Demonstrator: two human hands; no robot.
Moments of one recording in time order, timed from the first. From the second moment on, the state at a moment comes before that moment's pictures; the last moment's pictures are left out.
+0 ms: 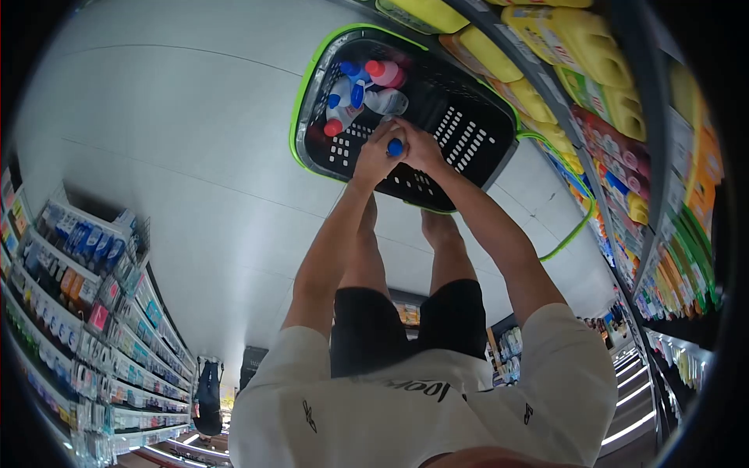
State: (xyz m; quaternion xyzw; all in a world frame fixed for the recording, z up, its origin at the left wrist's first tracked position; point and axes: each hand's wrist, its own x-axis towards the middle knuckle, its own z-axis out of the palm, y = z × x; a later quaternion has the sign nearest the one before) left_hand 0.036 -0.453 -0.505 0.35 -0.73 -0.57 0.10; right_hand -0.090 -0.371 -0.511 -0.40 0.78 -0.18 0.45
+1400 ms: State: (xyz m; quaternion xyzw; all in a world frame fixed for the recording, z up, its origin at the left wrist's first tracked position) left_hand 0.015 -0.507 -0.660 0.52 -0.73 -0.41 -0.18; right_hand -0.092 -0.307 -0.598 -0.25 0.80 0.01 0.55
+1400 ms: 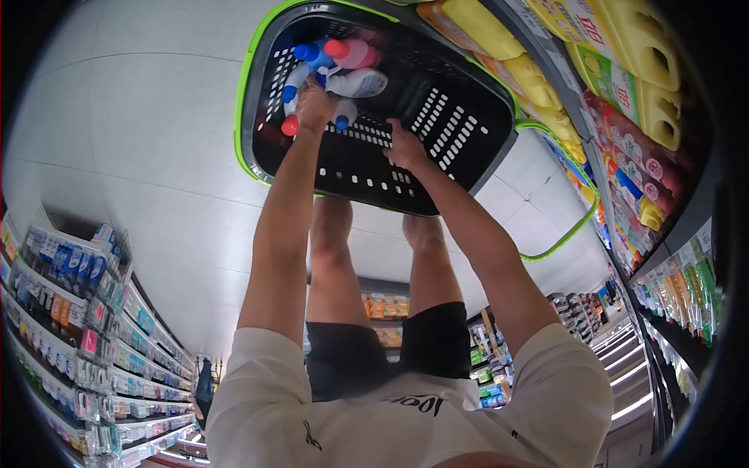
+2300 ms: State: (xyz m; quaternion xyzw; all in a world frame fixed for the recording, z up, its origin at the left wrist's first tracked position) left_hand -0.043 -0.479 -0.430 0.19 -0.92 -0.32 -0.11; right_hand -0.111 -0.233 -0.472 -0.24 0.82 -0.12 0.50
